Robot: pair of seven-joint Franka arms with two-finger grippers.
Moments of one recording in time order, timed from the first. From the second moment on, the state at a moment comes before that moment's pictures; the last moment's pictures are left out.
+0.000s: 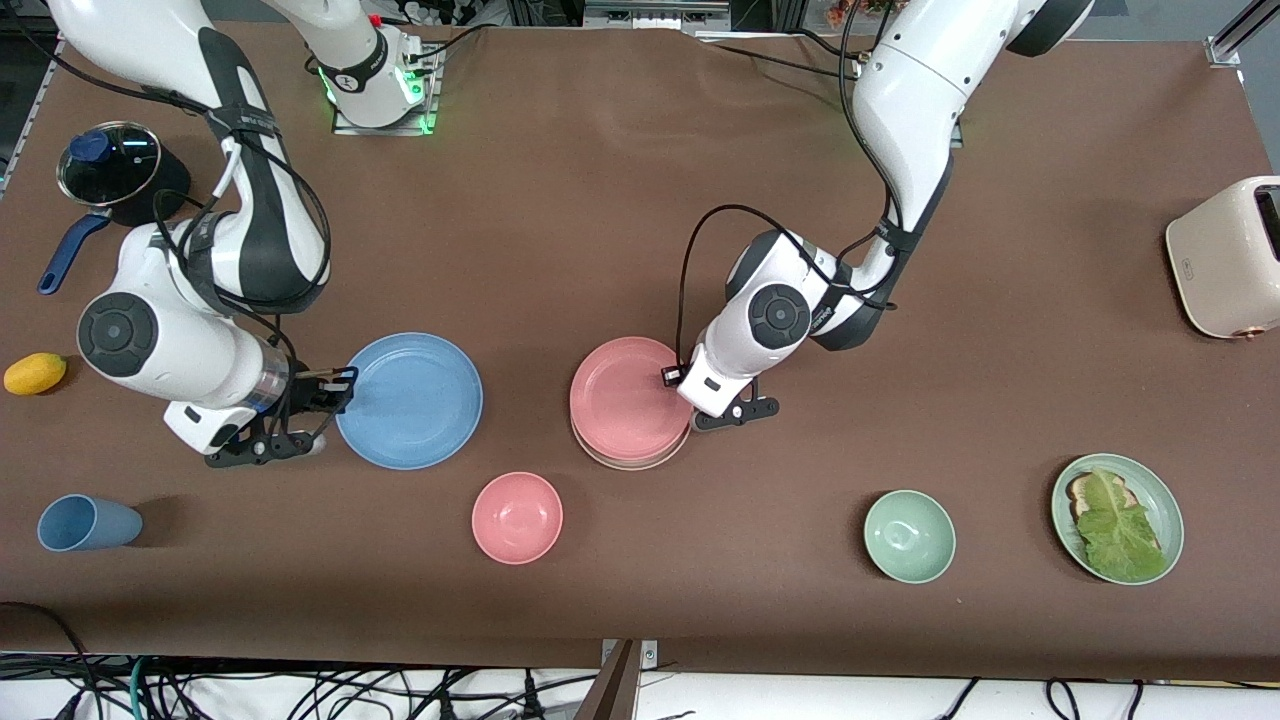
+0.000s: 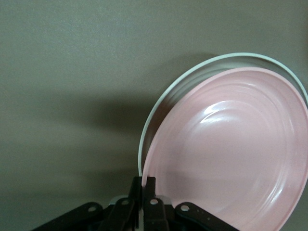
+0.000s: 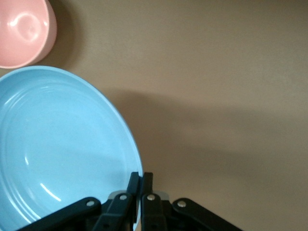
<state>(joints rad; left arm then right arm) -0.46 0.77 -0.16 -1.50 -0.19 2.32 -0.71 0.23 0.51 -0.08 -1.52 0.09 1.97 -0.02</state>
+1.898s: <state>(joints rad) 0.07 0.51 -0.14 -1.43 0.03 1.72 0.02 0.63 0.71 -0.08 -1.46 0.20 2.15 0.74</state>
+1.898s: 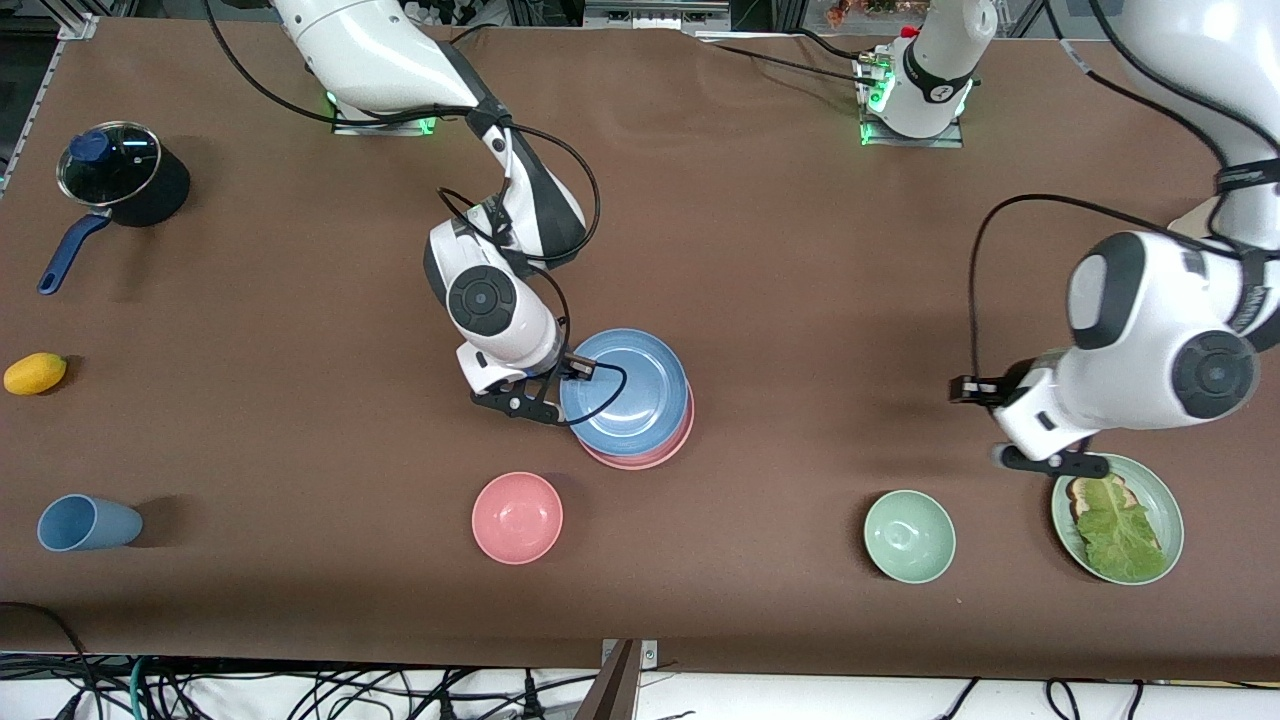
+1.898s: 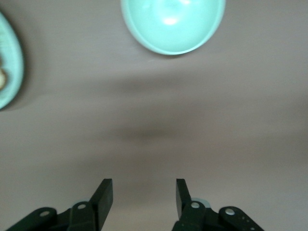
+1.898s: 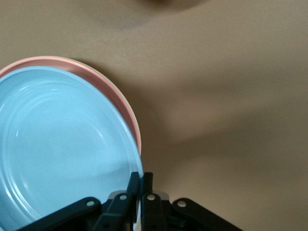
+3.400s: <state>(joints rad) 0.07 0.01 -0.15 -1.55 0.02 1.32 0.04 0.53 0.58 -0.30 -1.25 0.20 1.74 0.30</state>
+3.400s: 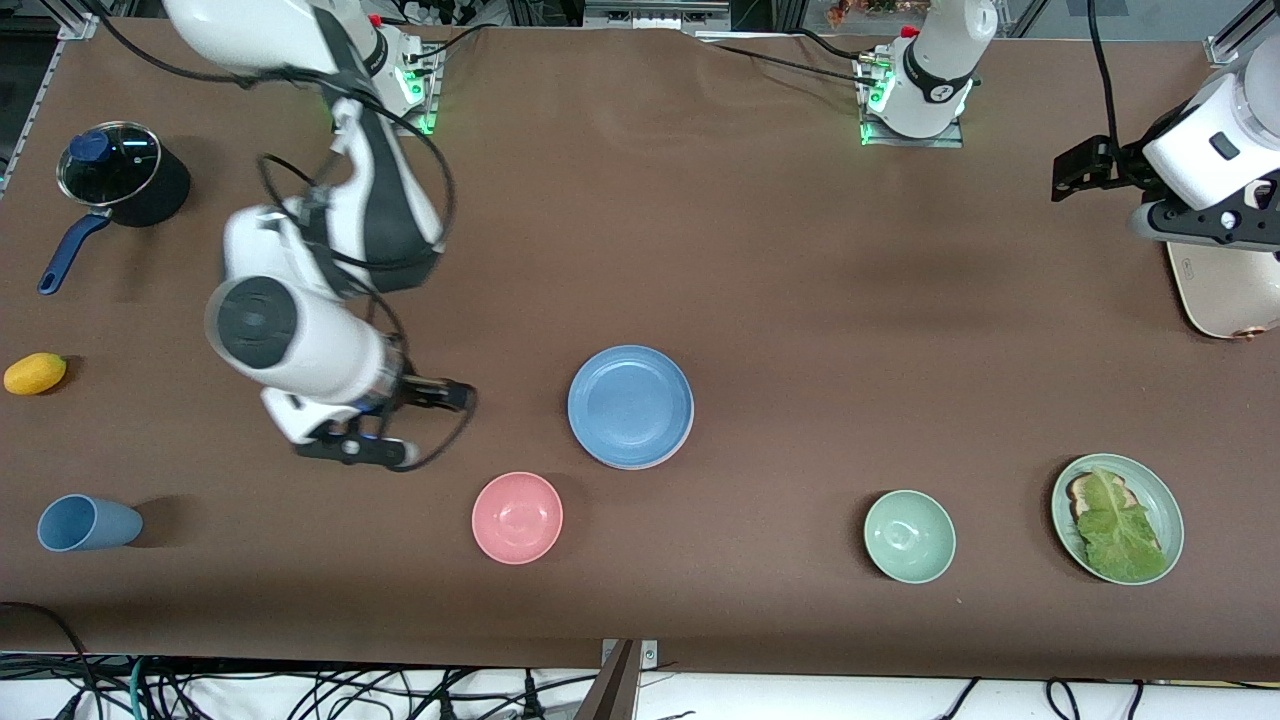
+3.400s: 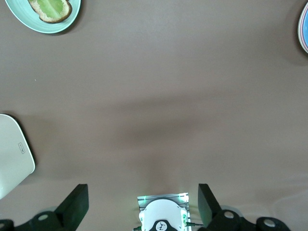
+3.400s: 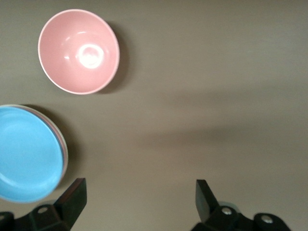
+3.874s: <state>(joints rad) 0.08 -0.04 -0.14 -1.60 -0.06 1.32 -0.03 0.47 0.29 -0.30 -1.42 0.13 1.63 0.19</state>
